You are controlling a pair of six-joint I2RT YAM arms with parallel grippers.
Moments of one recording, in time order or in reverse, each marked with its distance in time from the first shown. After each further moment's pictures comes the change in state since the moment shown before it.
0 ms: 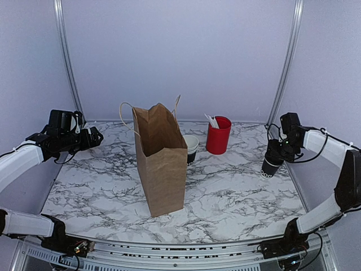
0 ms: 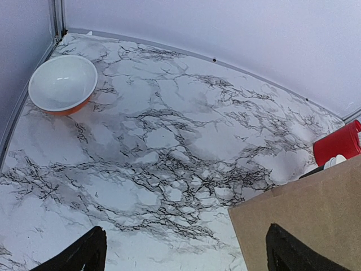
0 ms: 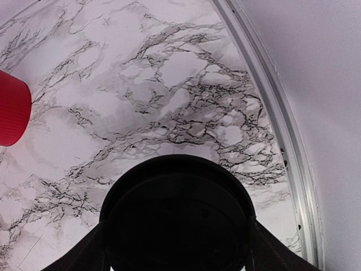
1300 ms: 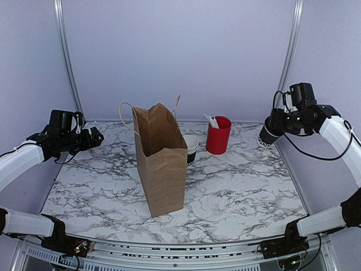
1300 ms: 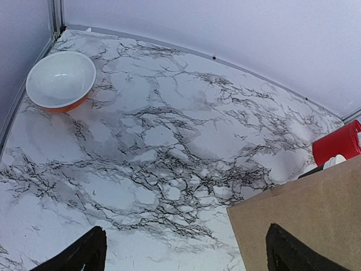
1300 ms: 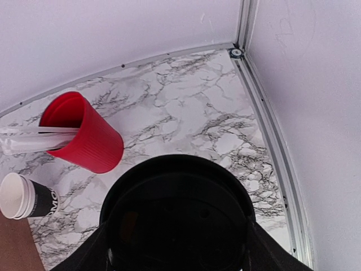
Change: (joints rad) left arm 0.000 0.009 0.000 0.002 0.008 -0.011; right arm 0.138 -0.143 0.292 -0.159 0.024 0.001
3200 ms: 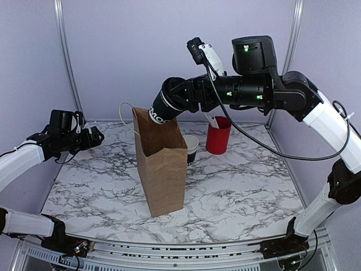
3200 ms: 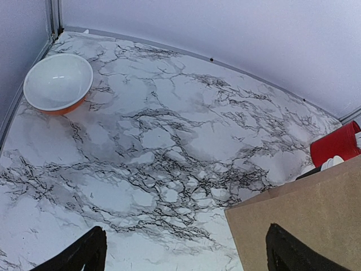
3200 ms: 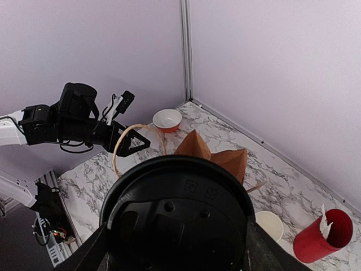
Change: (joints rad) left arm 0.000 0.003 0.000 0.013 0.007 -0.002; right arm 0.939 0.288 0.672 0.066 -0.003 -0.180
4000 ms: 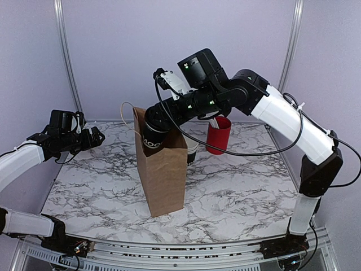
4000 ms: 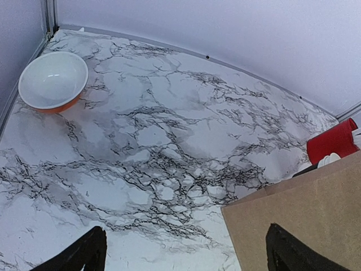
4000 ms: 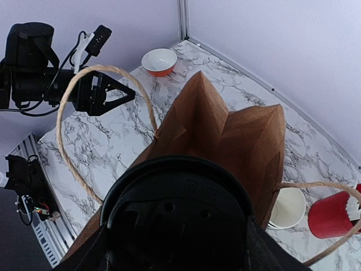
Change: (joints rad) left arm 0.000 0.000 -0.002 0.000 0.021 -0.002; right arm -0.028 0.335 0.269 -0.230 -0.036 0.049
